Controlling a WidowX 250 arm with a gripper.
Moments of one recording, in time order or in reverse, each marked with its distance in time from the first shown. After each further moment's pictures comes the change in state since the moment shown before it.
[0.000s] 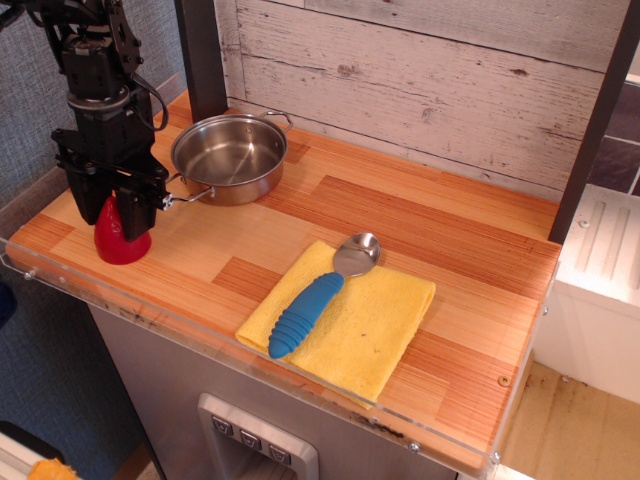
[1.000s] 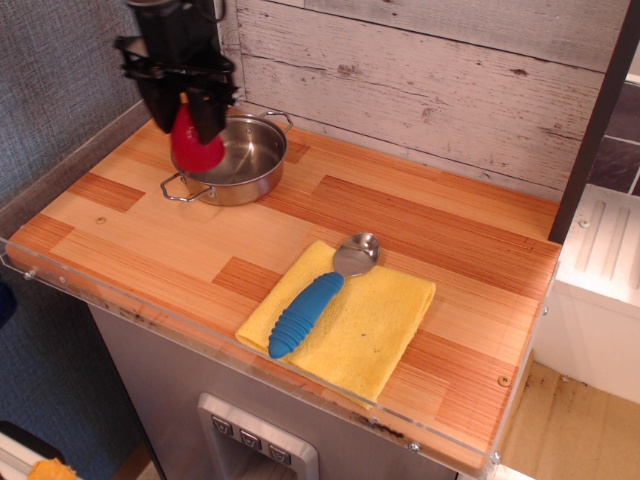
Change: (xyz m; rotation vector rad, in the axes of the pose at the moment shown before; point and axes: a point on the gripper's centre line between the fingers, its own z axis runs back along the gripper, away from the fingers) arm 0.077 -0.021 0.054 -0.082 -0.182 0.029
